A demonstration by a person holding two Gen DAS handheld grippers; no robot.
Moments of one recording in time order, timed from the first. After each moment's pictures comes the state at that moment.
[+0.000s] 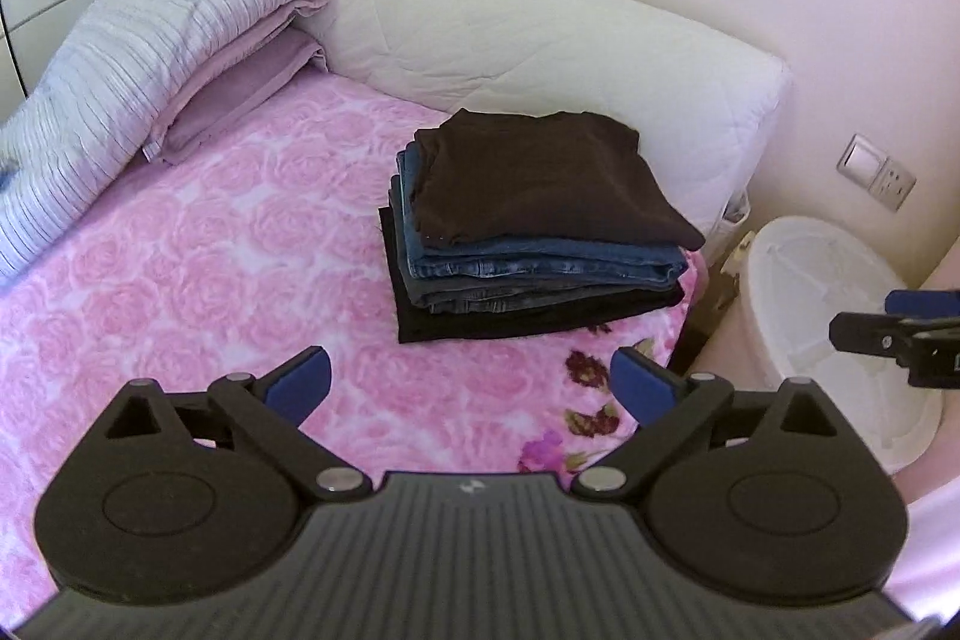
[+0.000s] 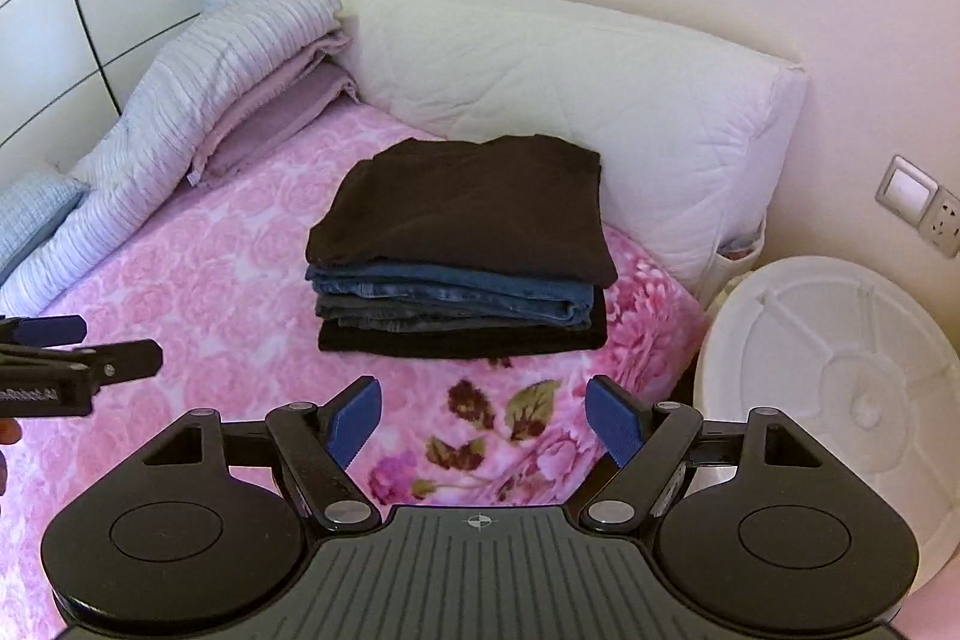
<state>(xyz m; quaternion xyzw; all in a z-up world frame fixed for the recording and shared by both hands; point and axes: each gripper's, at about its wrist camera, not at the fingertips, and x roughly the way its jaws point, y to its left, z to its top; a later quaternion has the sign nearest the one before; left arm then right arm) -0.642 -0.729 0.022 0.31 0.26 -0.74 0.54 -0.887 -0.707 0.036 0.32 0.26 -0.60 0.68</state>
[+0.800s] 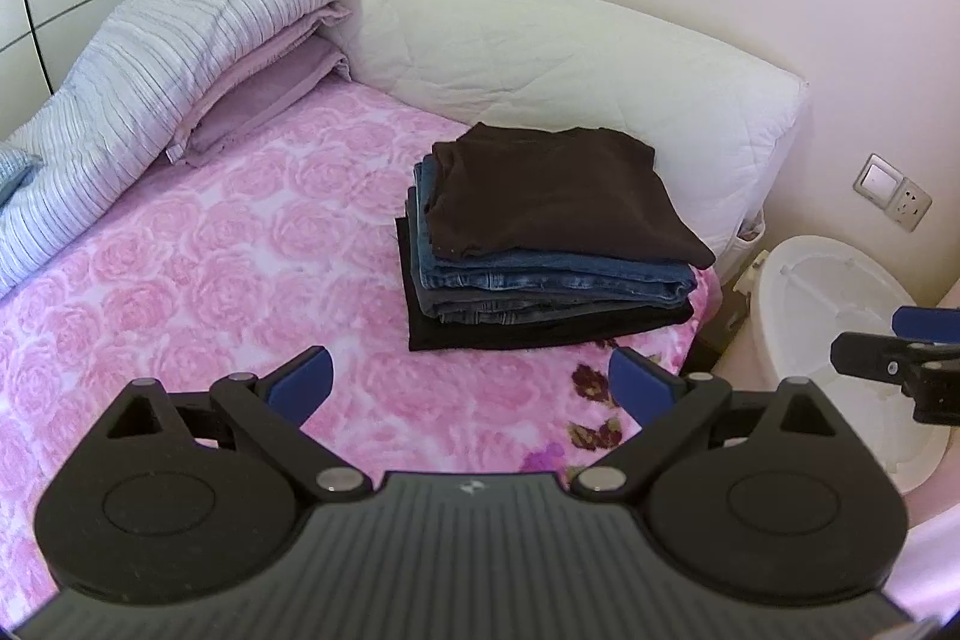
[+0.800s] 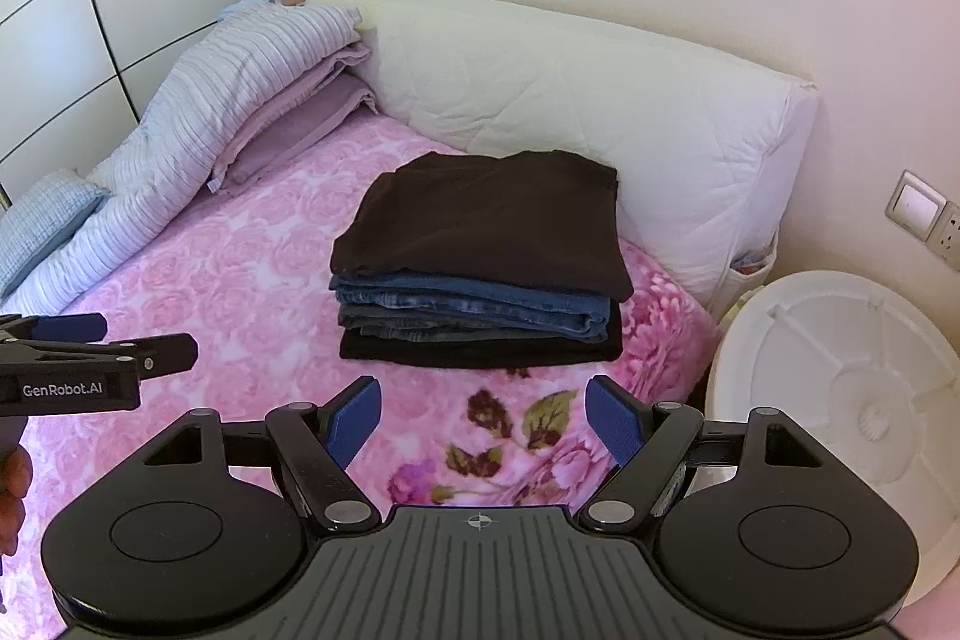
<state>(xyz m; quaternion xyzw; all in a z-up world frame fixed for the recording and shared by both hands) -0.649 -0.723 0.030 0.30 0.27 -0.72 0.57 -0.878 -0.700 0.048 0.30 0.26 -0.60 0.70</state>
